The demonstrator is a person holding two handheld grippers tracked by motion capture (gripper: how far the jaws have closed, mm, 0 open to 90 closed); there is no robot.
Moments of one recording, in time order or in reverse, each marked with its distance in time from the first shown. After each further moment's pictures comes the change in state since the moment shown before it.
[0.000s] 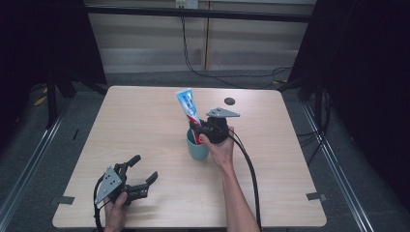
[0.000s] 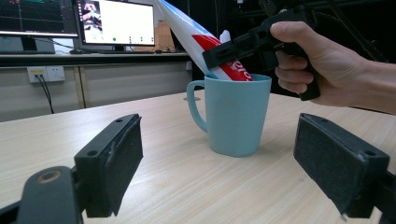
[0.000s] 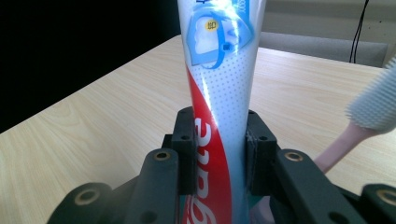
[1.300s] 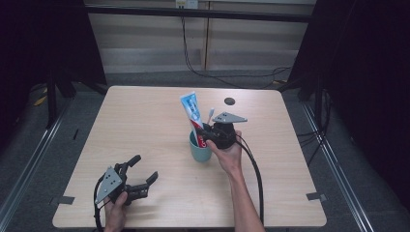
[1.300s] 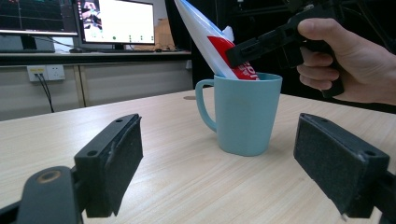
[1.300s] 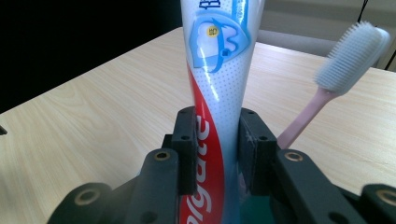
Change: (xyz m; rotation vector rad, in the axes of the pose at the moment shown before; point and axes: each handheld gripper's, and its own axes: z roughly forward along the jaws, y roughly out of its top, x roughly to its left) left arm 0.001 0.000 0.001 0.006 -0.003 0.009; right arm 0.000 -0.008 -0.027 0.014 0.000 -0.052
